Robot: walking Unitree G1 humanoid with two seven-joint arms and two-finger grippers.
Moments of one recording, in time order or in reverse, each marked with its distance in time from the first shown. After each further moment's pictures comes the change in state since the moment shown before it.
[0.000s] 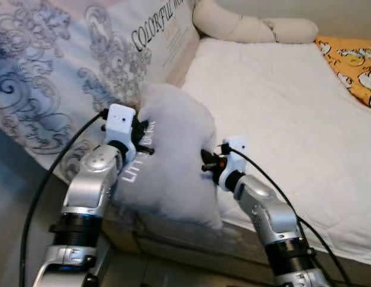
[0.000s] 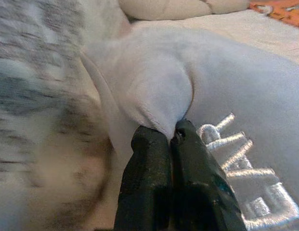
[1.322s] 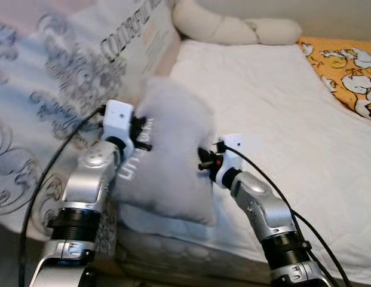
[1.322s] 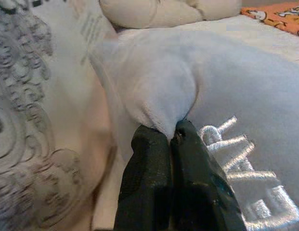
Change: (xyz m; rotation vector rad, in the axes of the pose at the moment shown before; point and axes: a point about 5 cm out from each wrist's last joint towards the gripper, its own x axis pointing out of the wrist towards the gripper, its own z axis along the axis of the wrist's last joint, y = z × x) left arm 0.001 0.012 0.007 0.022 -0.010 0.031; right arm 0.010 0.004 0.003 -0.038 -0.005 0.027
